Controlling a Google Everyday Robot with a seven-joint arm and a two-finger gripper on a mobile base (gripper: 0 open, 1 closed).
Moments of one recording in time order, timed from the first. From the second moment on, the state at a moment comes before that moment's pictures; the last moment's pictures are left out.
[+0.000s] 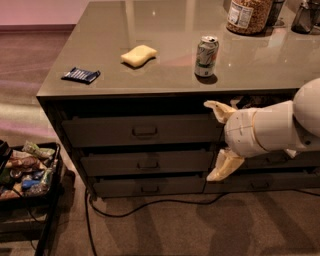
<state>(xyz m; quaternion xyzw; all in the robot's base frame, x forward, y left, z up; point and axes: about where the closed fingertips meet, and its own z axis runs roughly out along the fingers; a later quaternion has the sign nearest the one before) 0.480 -0.123 0.823 -0.69 0.61 0.01 0.38</state>
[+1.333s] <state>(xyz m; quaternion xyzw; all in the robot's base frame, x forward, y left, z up) 0.521 -0.139 0.765 -0.70 0.60 0.03 0.40</state>
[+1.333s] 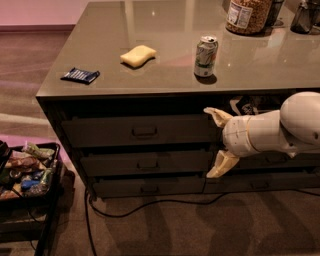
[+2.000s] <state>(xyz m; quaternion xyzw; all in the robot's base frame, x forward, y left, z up) 0.543 -0.127 0.762 -0.69 0.56 -0.03 0.47</state>
